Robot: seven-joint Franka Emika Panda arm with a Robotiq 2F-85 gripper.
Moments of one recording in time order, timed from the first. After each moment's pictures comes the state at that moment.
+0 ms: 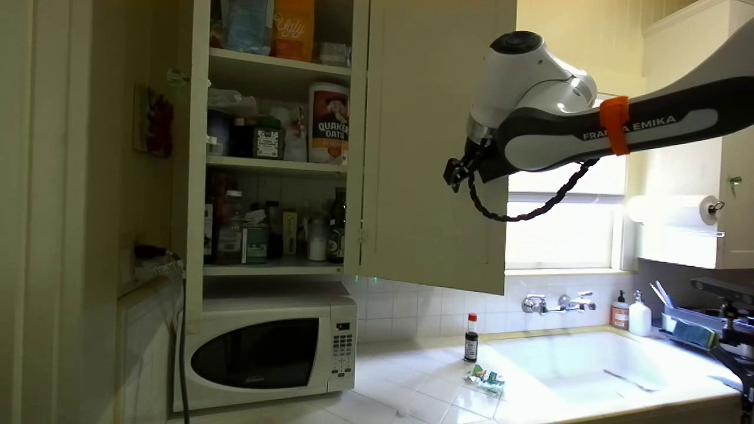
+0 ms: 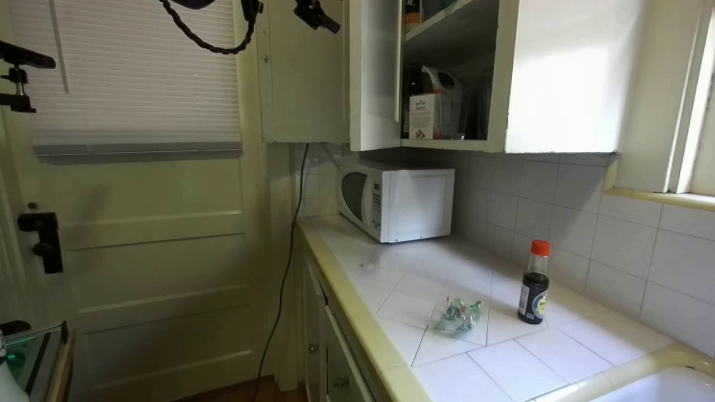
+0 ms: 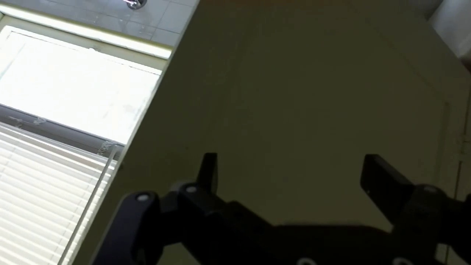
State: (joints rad) arm 0.07 -0.37 0.00 -1.90 -0.82 2.22 0.61
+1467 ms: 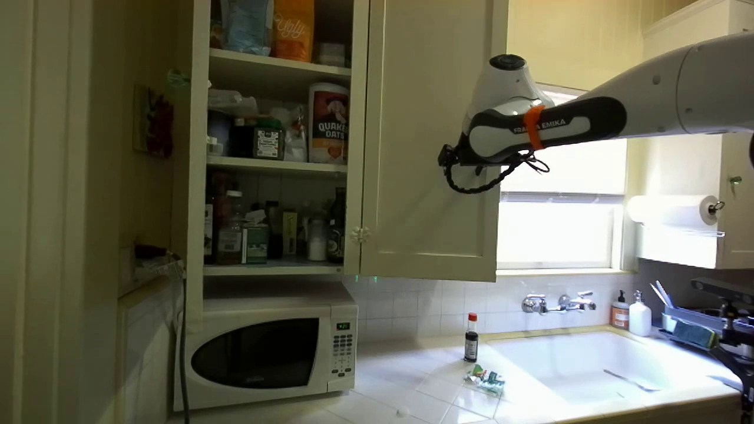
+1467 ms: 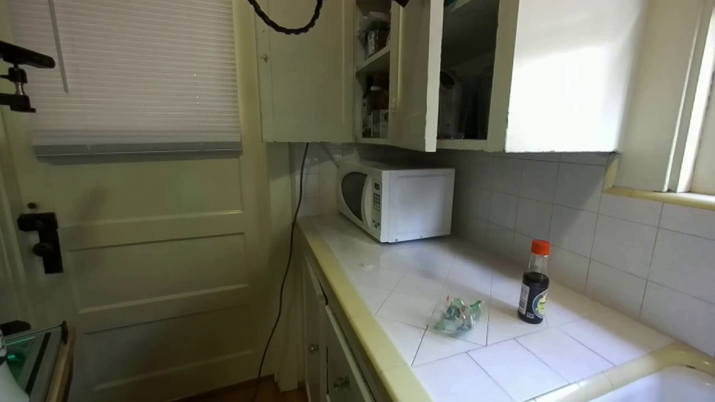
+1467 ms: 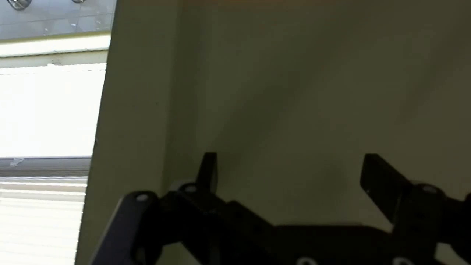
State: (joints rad) arm -0.10 0.00 -0.05 -1.44 -0.51 2.37 0.55
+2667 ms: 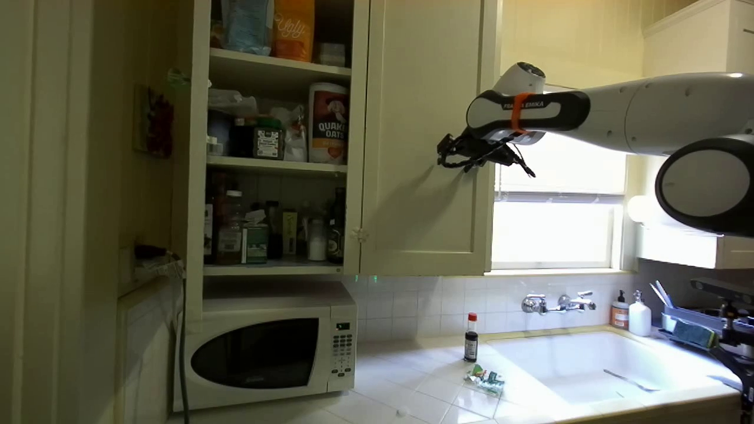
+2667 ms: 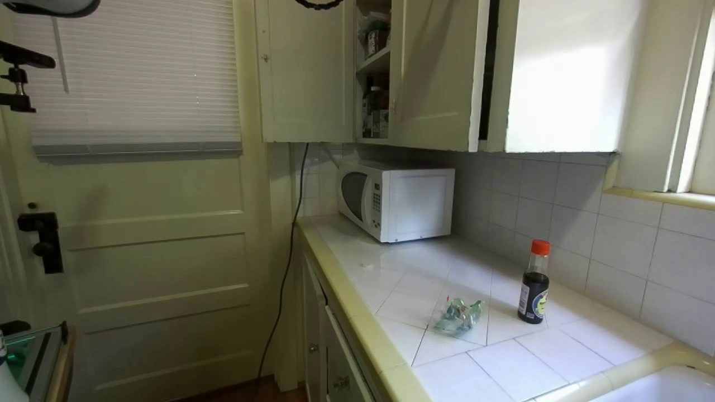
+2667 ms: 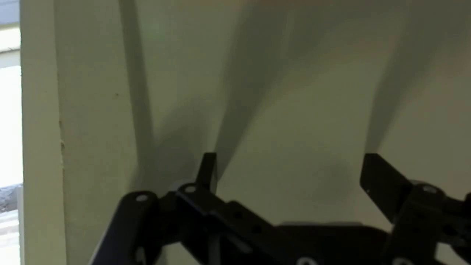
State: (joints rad) arm -0.20 0.22 -0.05 -1.12 0.04 2.38 0.18
